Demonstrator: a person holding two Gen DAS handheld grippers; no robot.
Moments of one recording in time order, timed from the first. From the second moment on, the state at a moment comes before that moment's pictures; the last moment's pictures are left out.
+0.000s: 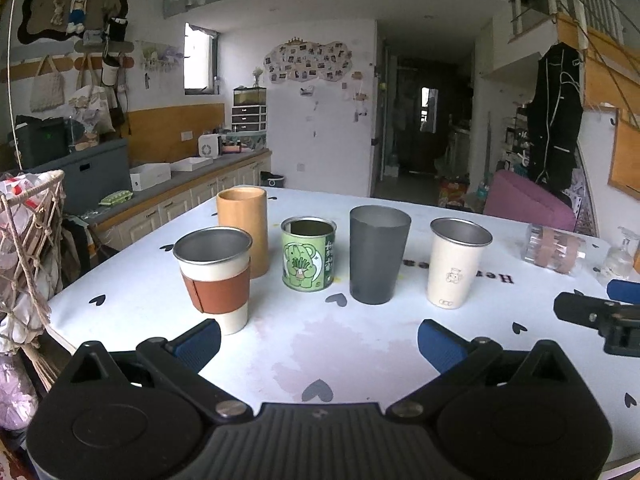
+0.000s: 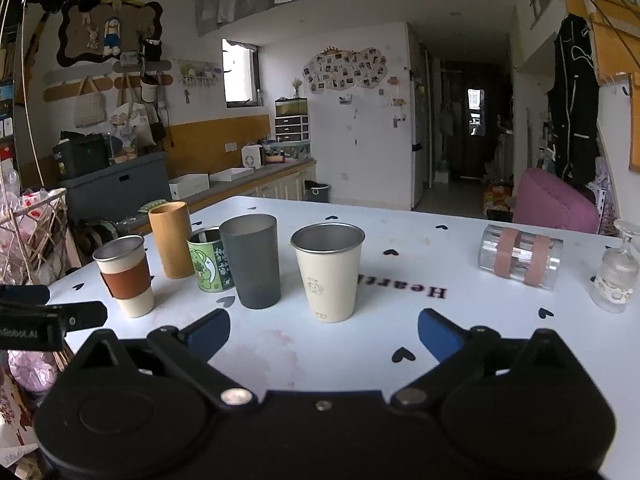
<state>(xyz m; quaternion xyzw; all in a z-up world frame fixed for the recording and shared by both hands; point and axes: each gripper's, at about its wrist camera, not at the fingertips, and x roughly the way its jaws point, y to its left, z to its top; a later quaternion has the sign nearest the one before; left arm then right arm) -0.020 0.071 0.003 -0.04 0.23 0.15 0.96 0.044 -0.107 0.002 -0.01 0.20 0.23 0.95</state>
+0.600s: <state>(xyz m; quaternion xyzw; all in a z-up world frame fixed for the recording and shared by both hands) -0.020 0.073 0.003 -0.04 0.23 0.16 0.96 0.043 -0.108 0.002 -0.02 0.20 0.23 0.95</state>
